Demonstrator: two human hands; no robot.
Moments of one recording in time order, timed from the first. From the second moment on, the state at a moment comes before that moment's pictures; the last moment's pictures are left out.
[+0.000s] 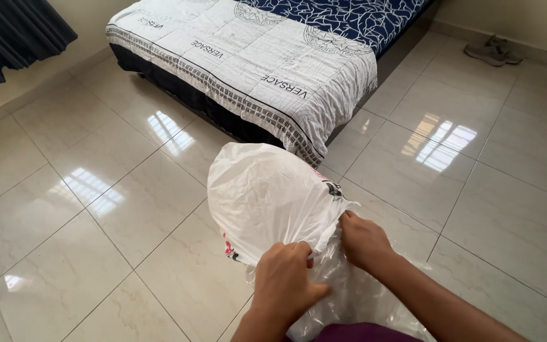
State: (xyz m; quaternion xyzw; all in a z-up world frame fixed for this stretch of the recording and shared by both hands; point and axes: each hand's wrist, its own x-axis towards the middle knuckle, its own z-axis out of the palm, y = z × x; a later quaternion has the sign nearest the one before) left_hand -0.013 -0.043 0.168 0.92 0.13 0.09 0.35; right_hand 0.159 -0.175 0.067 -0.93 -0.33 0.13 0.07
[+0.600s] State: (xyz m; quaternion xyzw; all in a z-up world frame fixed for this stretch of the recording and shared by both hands) left_hand 0.100 -0.076 0.186 0.83 0.18 0.30 0.43; right_hand 0.107 -0.217 0.139 -0.80 -0.46 -0.22 0.31
